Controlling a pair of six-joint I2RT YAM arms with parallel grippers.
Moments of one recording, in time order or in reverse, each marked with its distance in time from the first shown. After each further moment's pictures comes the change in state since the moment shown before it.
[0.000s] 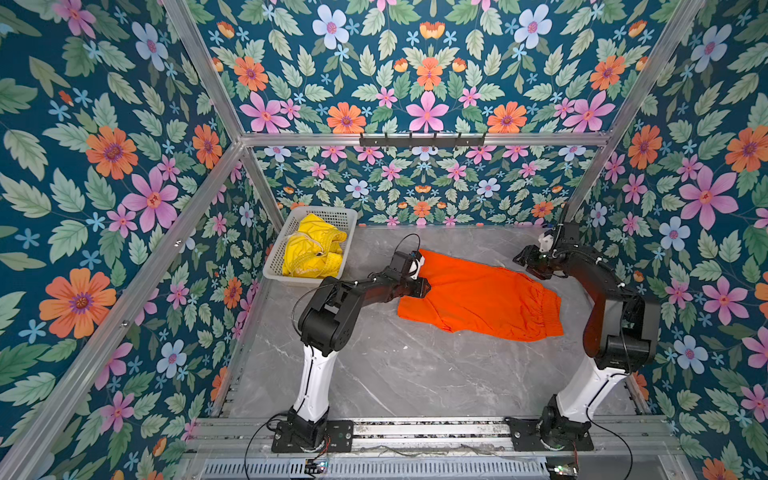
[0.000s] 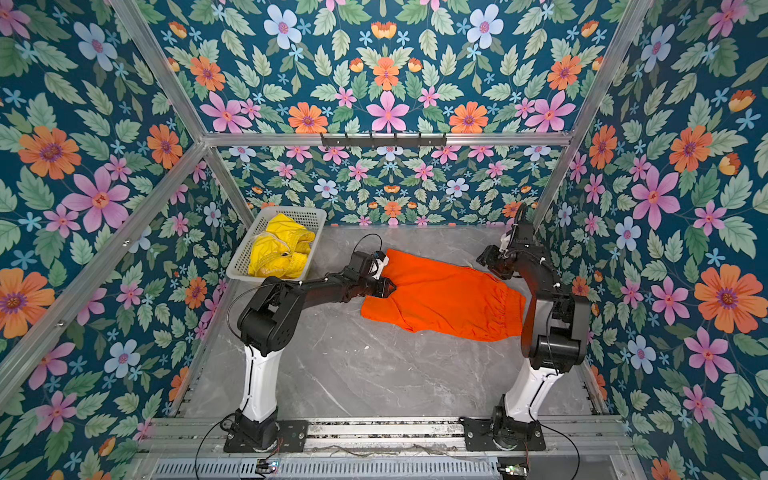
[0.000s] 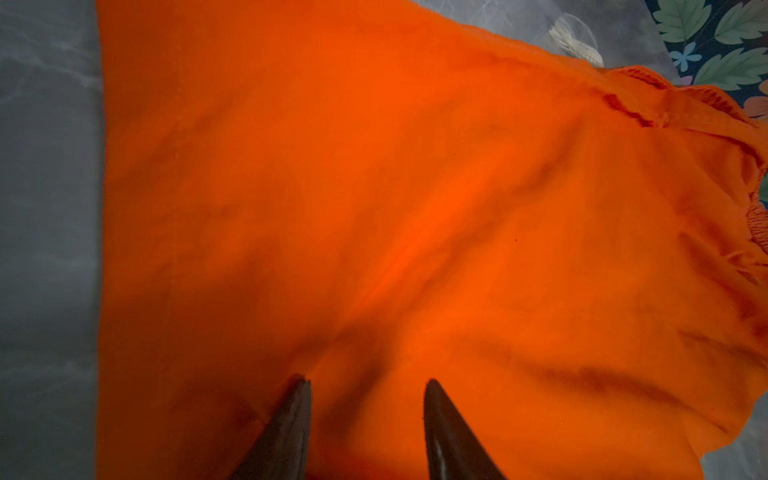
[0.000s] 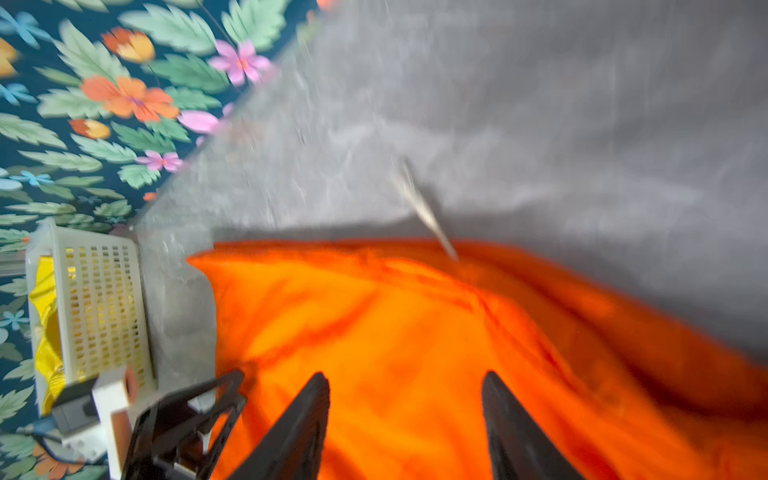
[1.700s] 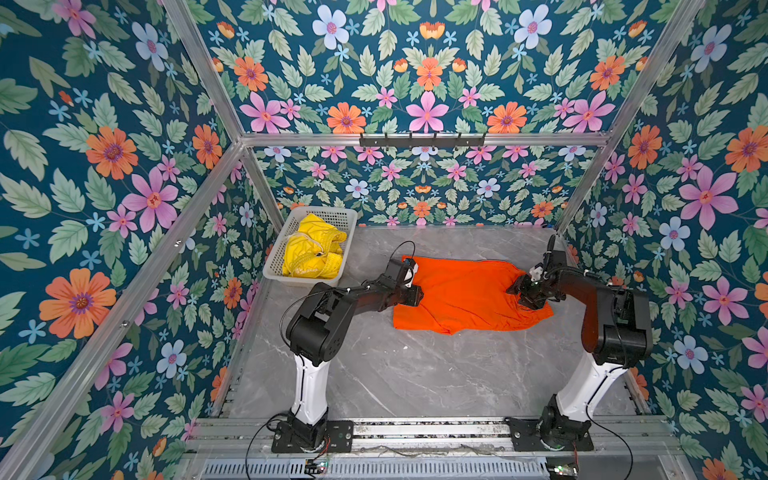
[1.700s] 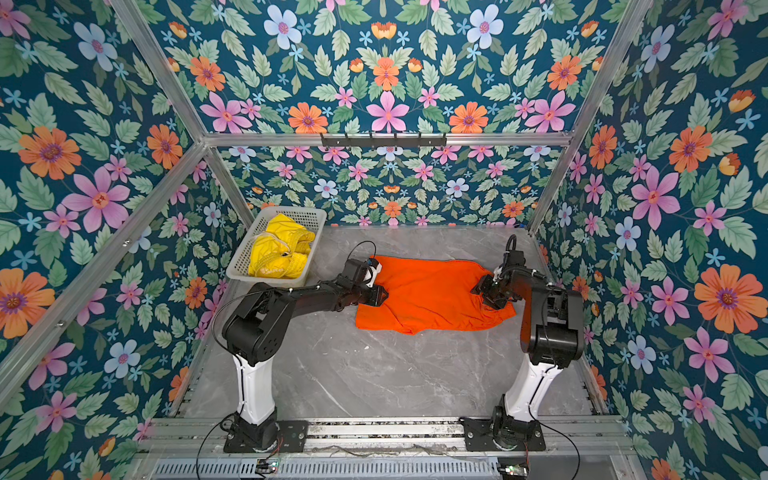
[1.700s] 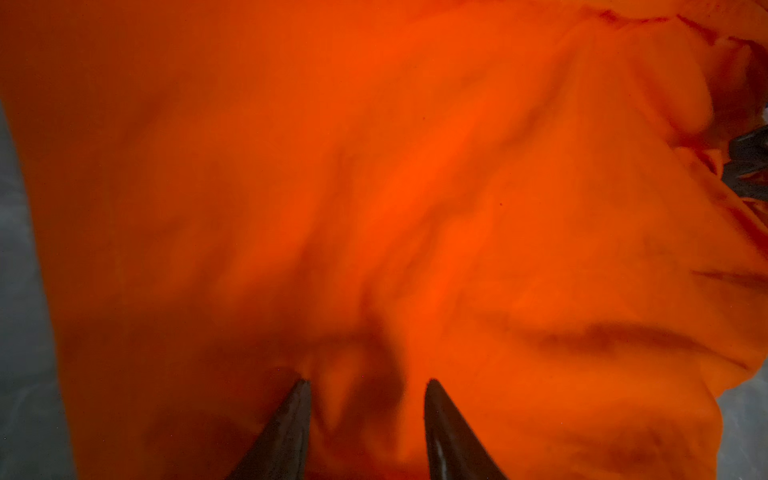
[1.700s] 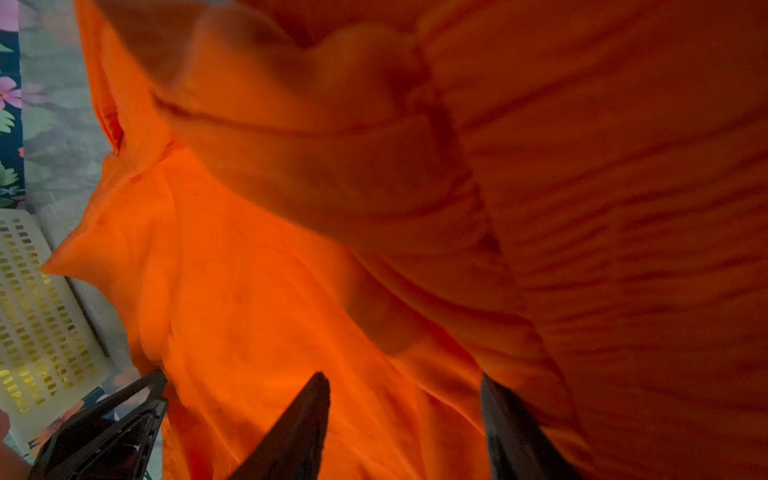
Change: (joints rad) left arm -0.007 -0.137 -0.182 -0.008 -0.089 0.008; right arm -0.002 0.048 -0.221 0.072 -0.016 0.045
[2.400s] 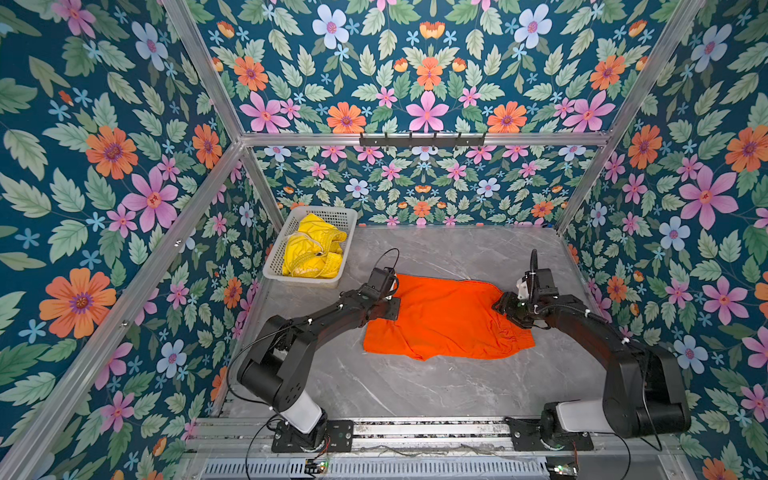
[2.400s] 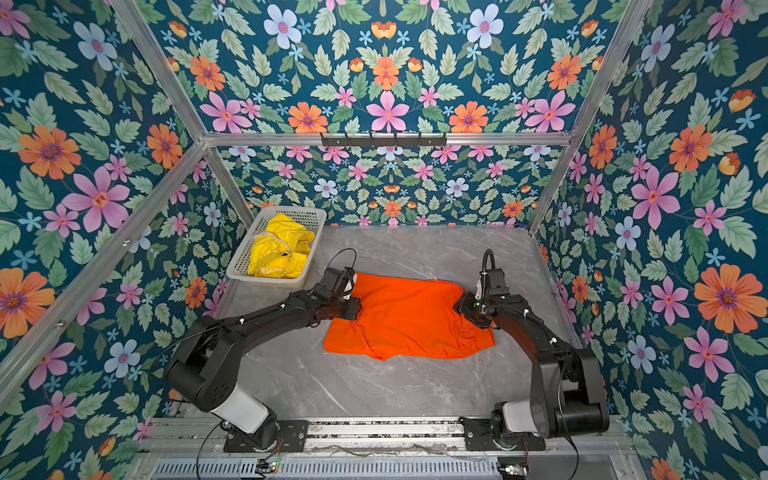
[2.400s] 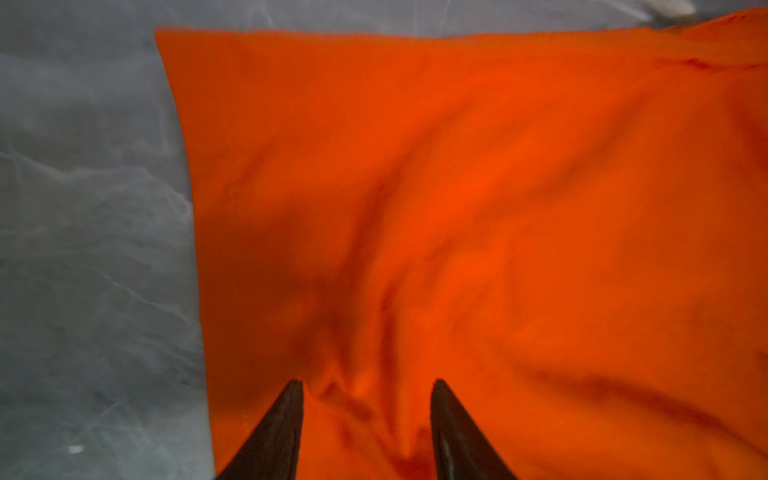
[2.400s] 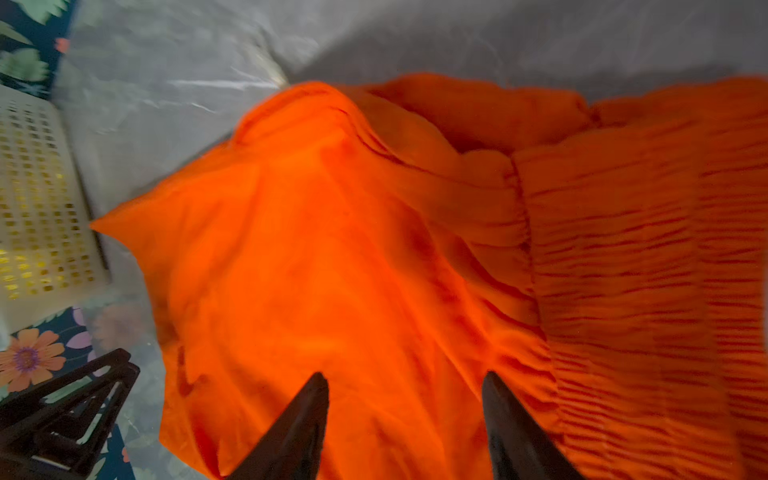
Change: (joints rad) left arm -0.034 -0.409 -0.182 -0.289 -0.226 0.027; right arm 0.228 -0.513 -0.301 0.008 0.122 0.143
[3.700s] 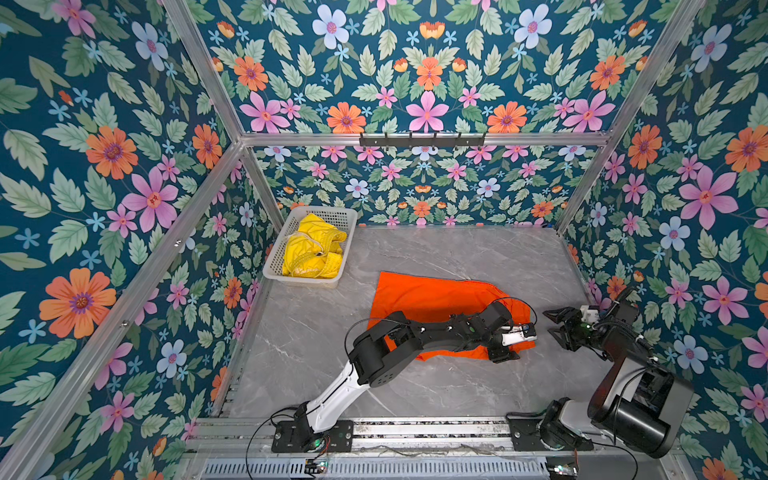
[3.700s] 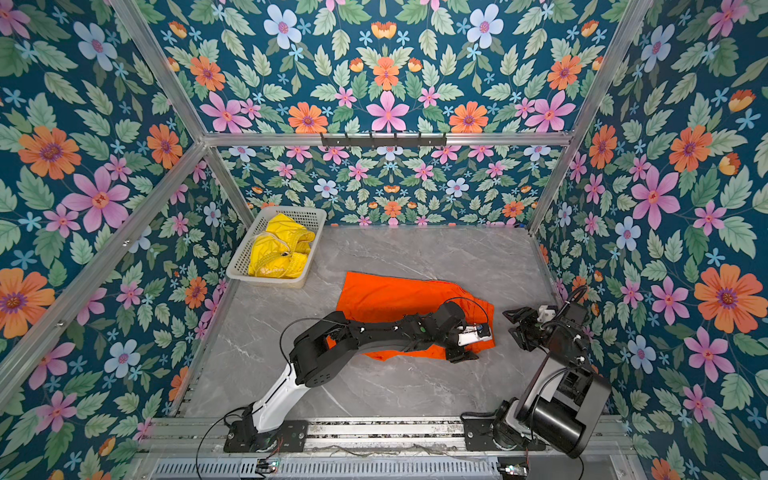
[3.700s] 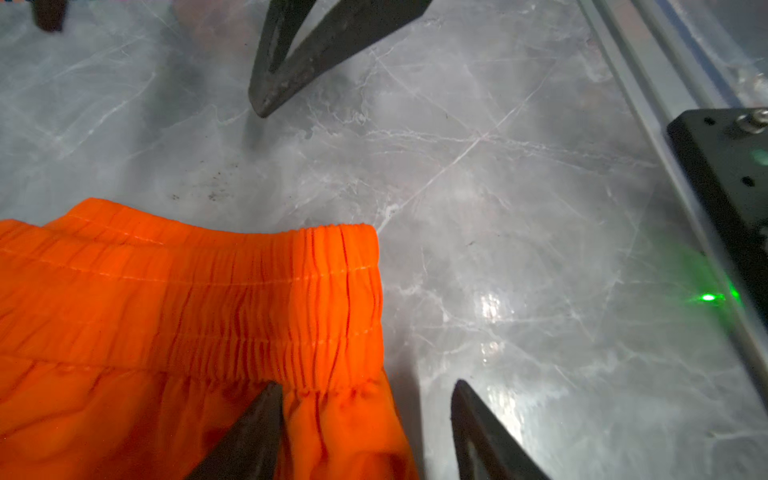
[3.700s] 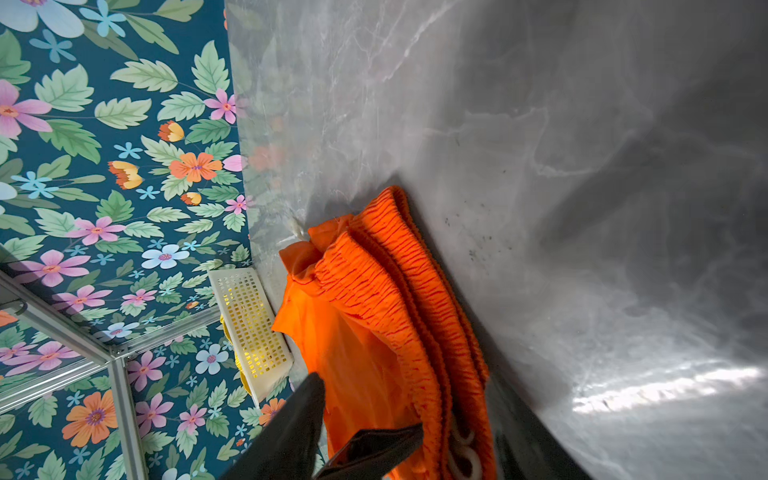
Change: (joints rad) left arm -0.564 0.743 0.668 0.296 0.335 0.570; right arm -0.722 0.013 -0.188 0.042 -0.502 -0.066
